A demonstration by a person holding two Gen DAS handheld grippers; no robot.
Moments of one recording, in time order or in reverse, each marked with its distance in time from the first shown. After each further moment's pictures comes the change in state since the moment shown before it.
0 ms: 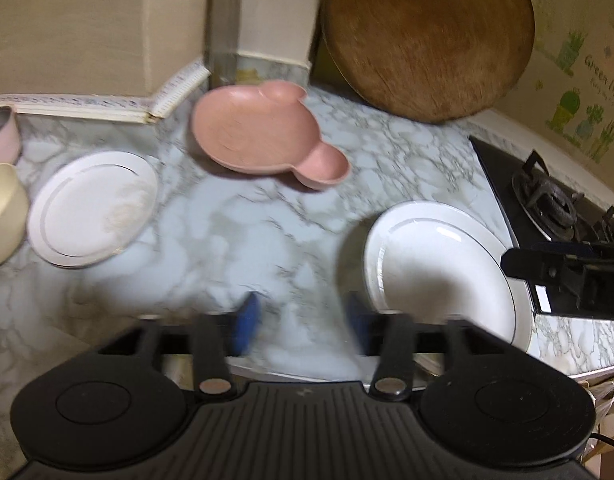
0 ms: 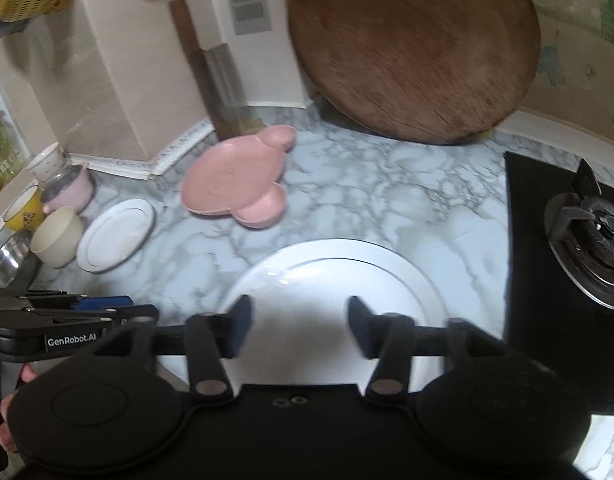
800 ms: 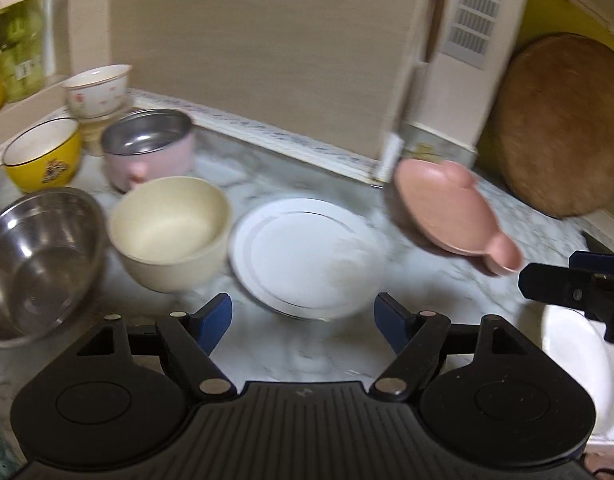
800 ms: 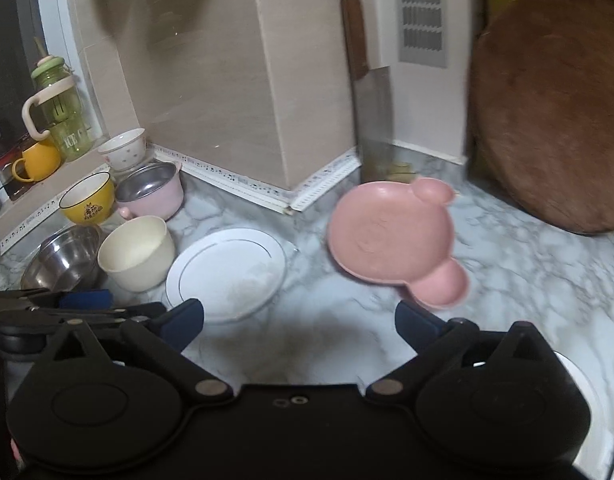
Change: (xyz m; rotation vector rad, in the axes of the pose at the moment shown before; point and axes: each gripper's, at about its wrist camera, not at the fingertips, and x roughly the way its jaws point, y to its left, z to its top) left arm -0.030 0.152 0.003 -0.193 -0.150 0.242; right arm 0.071 0.156 0.044 -0.192 -0.053 0.137
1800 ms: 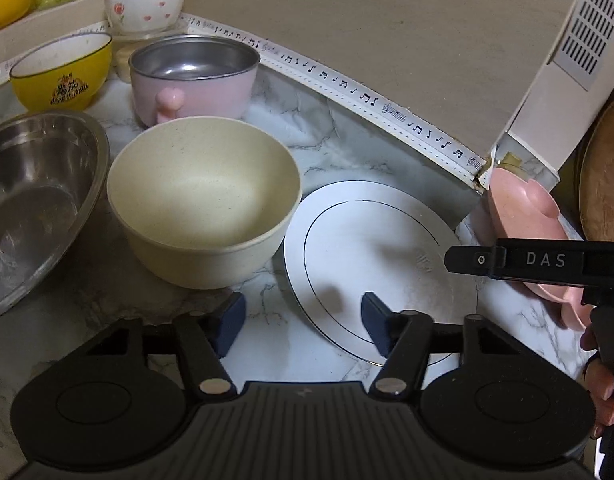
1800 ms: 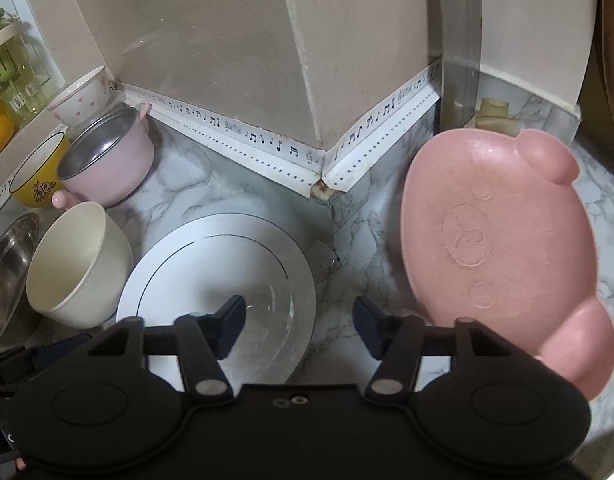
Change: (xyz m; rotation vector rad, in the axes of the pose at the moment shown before) left arm 0.080 0.035 0.006 -0.214 0.089 0.060; right arm 0.172 0.002 0.039 0.025 0.240 0.073
